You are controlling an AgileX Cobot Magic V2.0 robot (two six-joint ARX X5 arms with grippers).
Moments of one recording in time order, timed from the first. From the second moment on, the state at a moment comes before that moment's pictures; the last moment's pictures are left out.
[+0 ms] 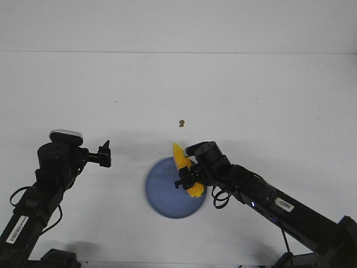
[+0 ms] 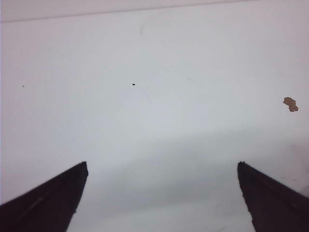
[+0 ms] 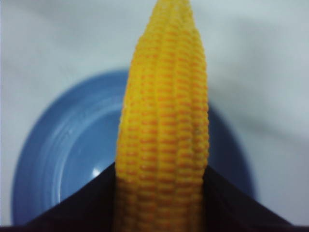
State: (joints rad) left arm -0.16 0.94 0.80 -0.21 0.01 0.01; right arm 0.70 1.51 0.98 -0.38 -0.19 0.39
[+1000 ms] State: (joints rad) left arm -0.16 0.92 0.80 -0.20 0.01 0.01; right arm 0.42 0.91 0.97 -0.63 0.29 0.19
